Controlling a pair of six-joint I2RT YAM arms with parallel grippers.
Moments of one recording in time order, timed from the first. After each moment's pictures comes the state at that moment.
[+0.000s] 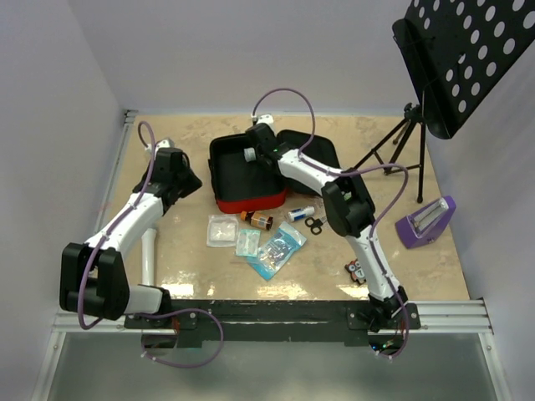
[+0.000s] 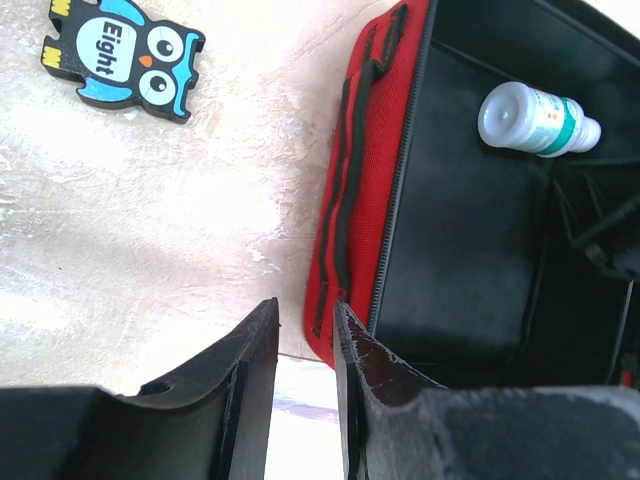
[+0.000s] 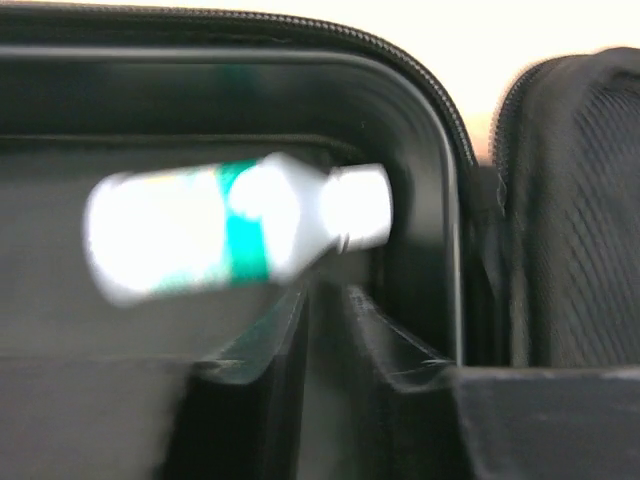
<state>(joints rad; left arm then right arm) -0.18 1.35 0.90 -0.28 -0.11 -0.69 0.66 2.42 2.03 -0.37 0.48 0.28</state>
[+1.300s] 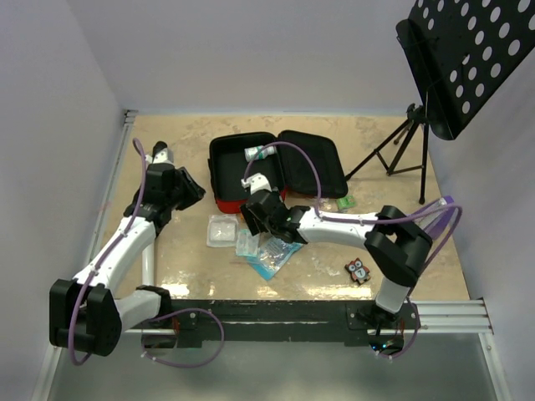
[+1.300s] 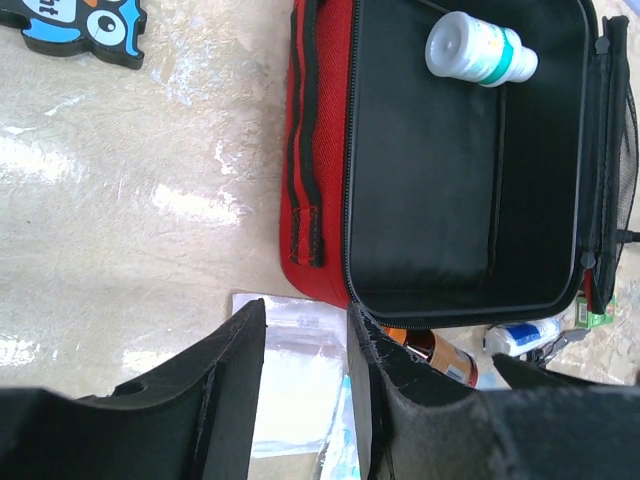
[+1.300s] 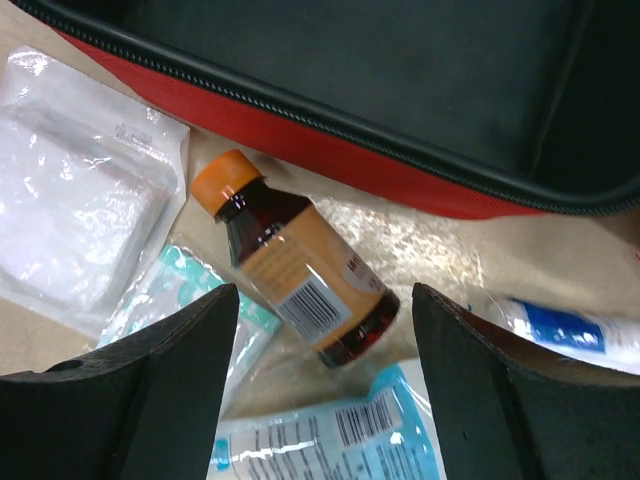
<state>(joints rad) -0.18 1.13 0.74 -0.25 0.02 -0.66 1.00 1.73 1.07 -0.12 0.43 0.32</state>
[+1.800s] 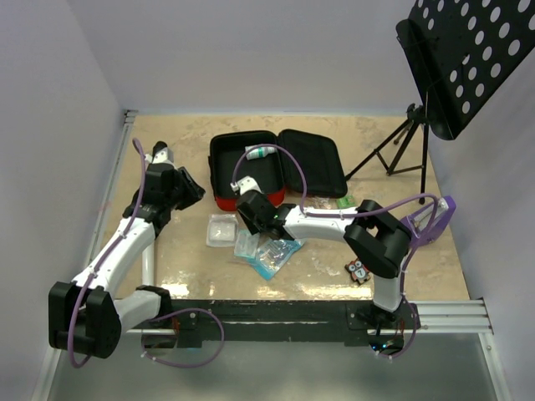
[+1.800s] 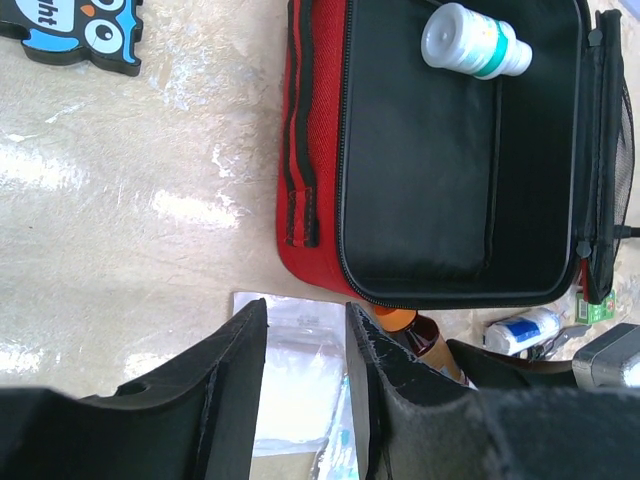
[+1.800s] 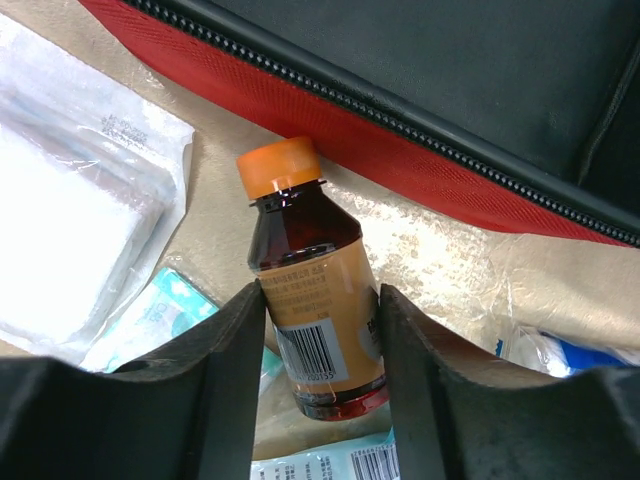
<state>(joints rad) -0.18 1.12 0.74 -0.25 0.02 -0.64 1.00 1.89 1.19 -0.16 0.43 0.27</state>
